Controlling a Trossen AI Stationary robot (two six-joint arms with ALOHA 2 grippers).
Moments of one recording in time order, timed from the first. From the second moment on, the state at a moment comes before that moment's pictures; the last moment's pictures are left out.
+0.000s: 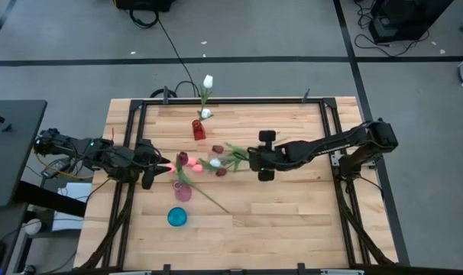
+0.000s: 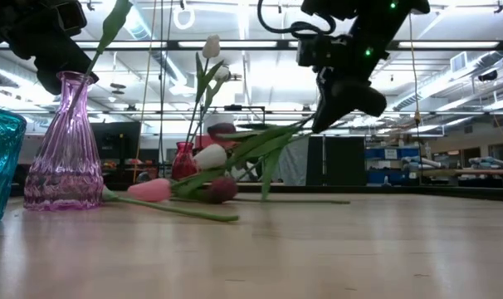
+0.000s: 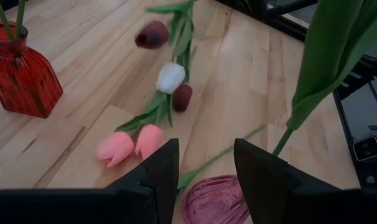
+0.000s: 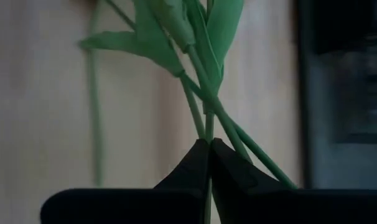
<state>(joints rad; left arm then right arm) -0.30 0.39 0.50 -0.65 -0.33 -0.58 0.09 1.61 1.10 -0.62 0.58 -0.13</state>
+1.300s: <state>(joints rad) -0.30 0.39 0.50 -0.68 -0.32 -0.59 0.08 1.55 1.23 -1.07 0.51 0.12</state>
